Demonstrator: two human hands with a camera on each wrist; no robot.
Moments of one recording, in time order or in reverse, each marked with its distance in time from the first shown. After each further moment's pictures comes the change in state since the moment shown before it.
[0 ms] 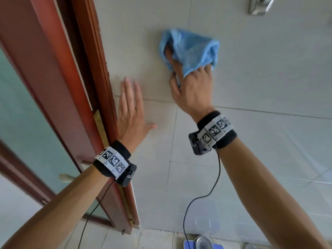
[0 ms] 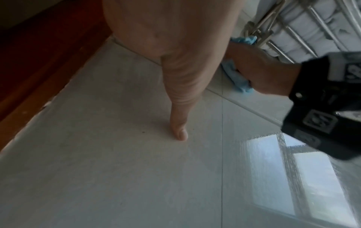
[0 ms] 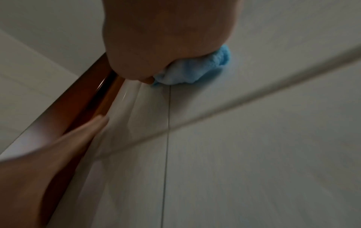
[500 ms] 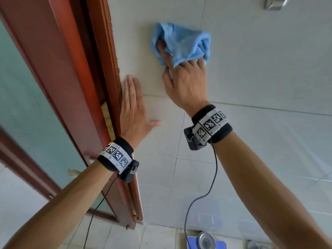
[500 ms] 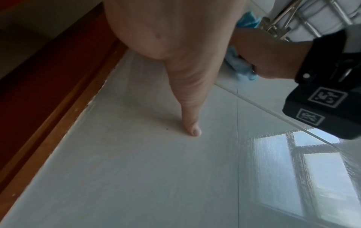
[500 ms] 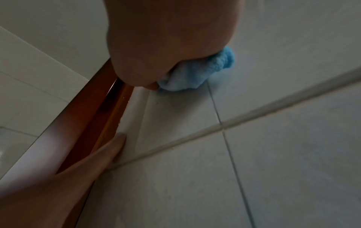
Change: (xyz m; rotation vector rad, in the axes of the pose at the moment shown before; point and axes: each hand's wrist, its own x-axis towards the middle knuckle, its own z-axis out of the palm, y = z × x) left_hand 0.001 -0.024 0.009 -0.110 0.000 -0.048; right_hand 0.011 -0.040 0.013 0.025 0.011 -0.019
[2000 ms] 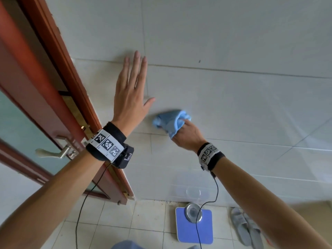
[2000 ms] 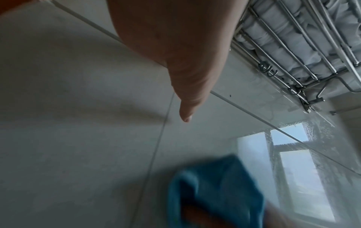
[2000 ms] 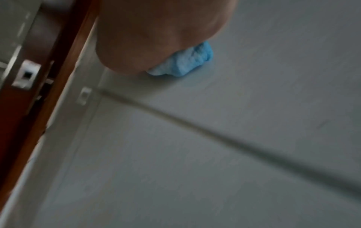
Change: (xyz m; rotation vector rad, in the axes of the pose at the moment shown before) left_hand -0.035 0.097 0.017 0.031 -0.006 0.249; right_hand -0.288 0.102 0.002 -0.079 -0.623 -0.494
